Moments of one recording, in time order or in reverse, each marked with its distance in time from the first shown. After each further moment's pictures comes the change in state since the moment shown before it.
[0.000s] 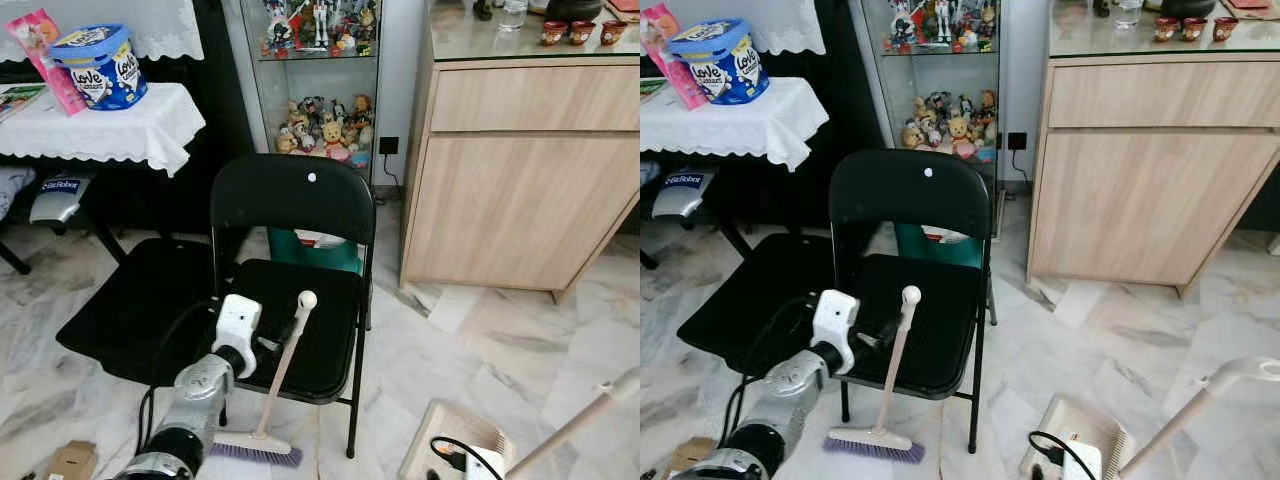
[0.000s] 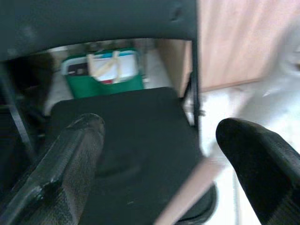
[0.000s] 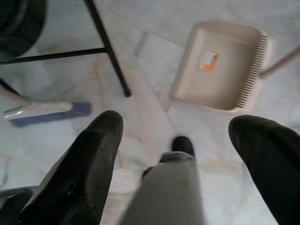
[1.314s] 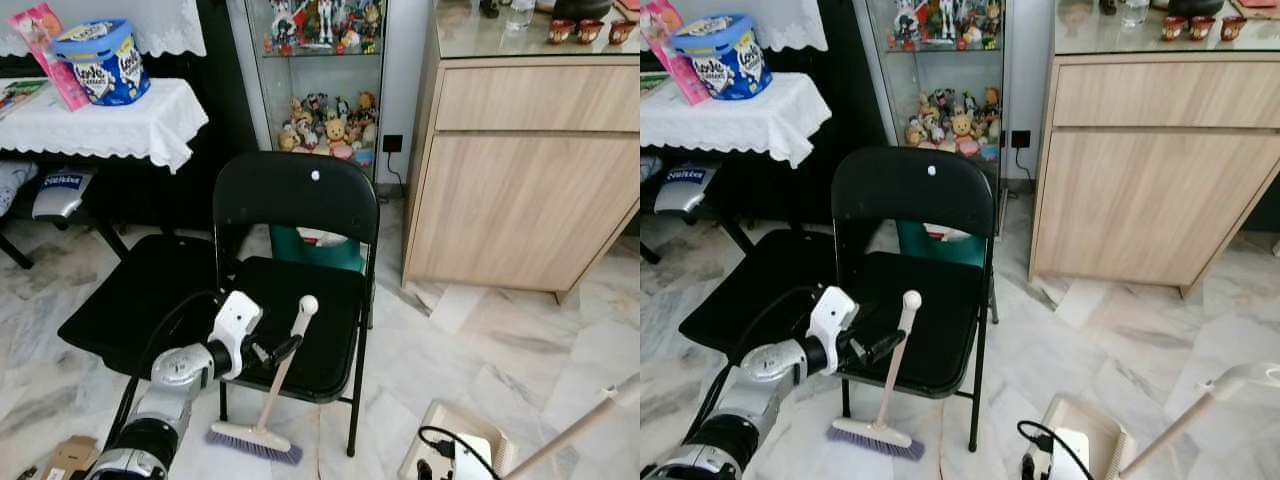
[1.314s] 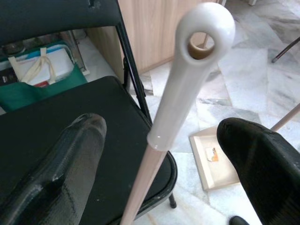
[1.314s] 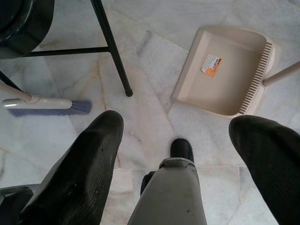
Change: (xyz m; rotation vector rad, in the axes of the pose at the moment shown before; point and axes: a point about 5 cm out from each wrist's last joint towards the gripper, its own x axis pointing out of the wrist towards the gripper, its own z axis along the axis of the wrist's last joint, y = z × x) left arm -0.001 -0.011 0.014 0.102 0.065 -0.385; right arm 0.004 0.000 0.012 -0.030 0.004 -0.004
